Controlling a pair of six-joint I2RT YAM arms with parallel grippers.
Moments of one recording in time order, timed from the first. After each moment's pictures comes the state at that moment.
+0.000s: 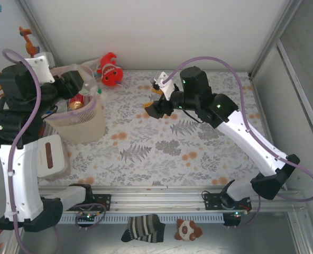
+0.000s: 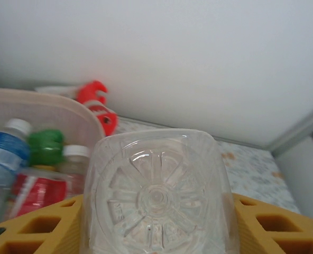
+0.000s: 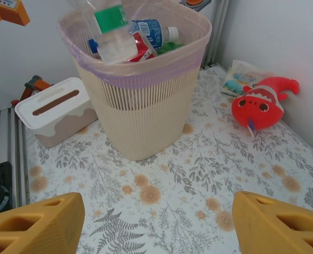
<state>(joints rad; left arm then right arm) -0.13 1.14 1.87 -1.07 0.10 -0.33 0.78 1.43 1.65 -0.64 -0.36 -0.18</state>
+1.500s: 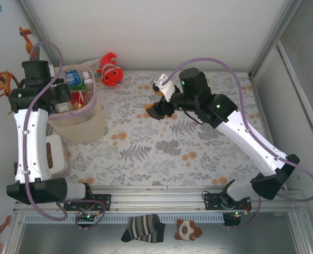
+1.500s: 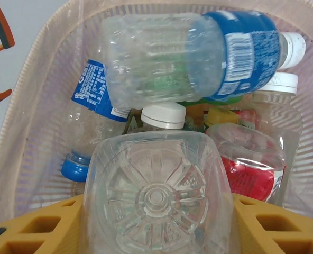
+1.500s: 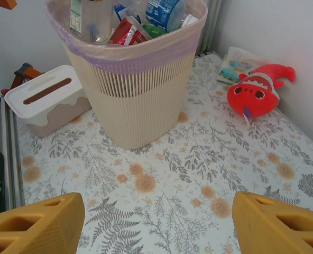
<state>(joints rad) 0.04 1.34 1.72 -1.18 -0.18 -0.13 0.78 1.43 1.64 -0.67 -0.33 -0.20</state>
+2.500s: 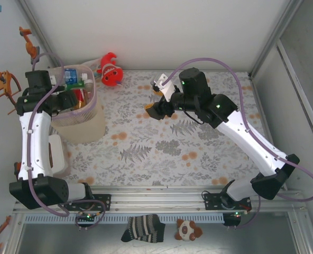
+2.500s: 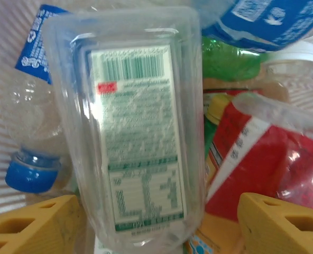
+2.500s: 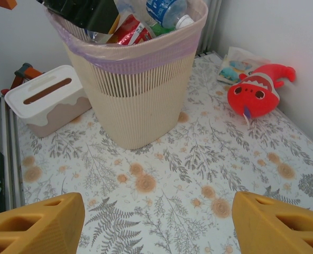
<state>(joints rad) 0.12 1.31 1.51 -1.07 -0.04 -0.16 0.78 1.43 1.64 -0.67 -0.33 -0.20</state>
